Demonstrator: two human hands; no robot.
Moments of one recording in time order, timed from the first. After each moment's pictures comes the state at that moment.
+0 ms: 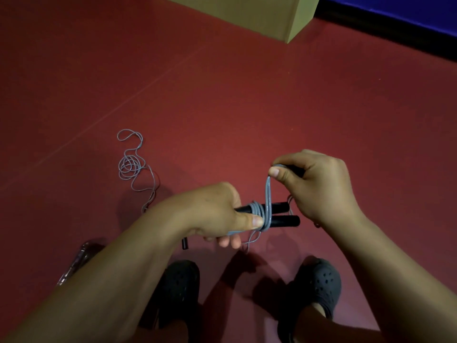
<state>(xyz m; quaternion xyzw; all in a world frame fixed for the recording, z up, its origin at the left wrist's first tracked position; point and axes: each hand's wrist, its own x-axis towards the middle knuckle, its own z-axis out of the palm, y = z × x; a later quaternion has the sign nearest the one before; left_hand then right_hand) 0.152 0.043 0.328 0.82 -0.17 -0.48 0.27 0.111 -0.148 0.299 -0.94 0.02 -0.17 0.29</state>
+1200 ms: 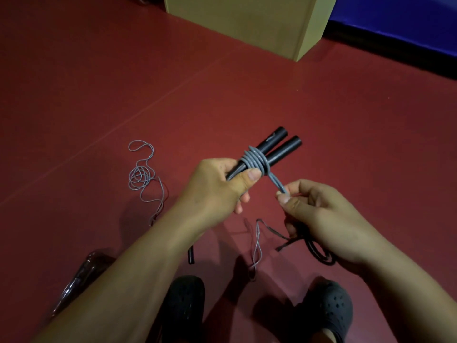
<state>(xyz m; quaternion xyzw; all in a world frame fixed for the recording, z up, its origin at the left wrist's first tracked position) 0.171 0.058 0.332 0.80 -0.09 -0.18 0.56 0.102 -0.120 0.323 -0.75 0.13 0.11 0.64</state>
